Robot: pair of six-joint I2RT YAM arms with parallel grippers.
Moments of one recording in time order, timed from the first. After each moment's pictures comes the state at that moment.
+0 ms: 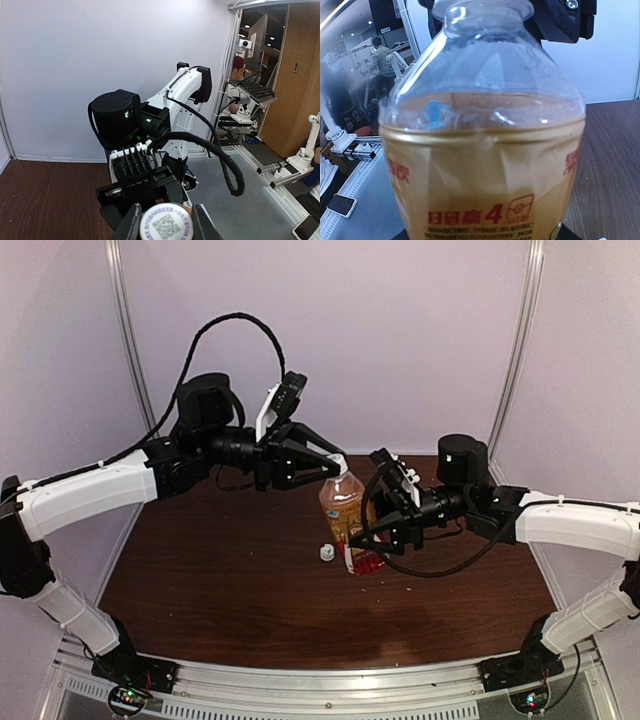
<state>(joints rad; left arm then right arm) -0.85 1.50 1.33 0.17 1.01 -0.13 0.79 1.33 0.93 0.19 -0.98 0.03</state>
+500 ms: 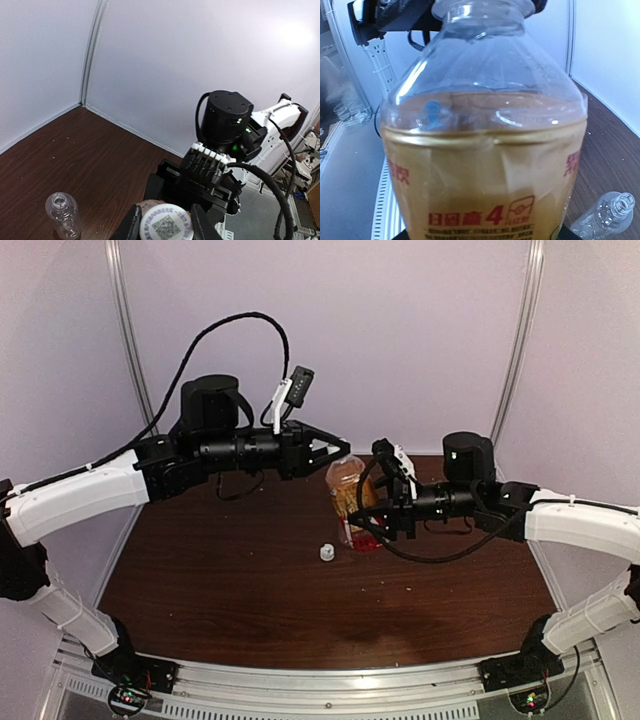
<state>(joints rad) -0.92 1.47 1.36 0.01 0.47 -0.29 0.78 1.28 0.94 0.07 -0.61 -0.03</state>
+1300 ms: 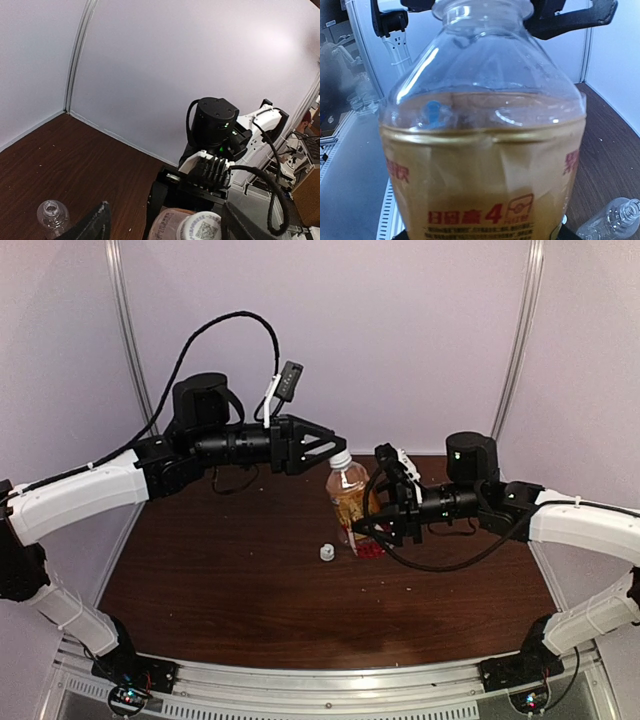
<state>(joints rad) -0.87 1.47 1.34 0.06 0.52 -0.36 0.79 1.26 0.94 0.02 -0.65 -0.08</state>
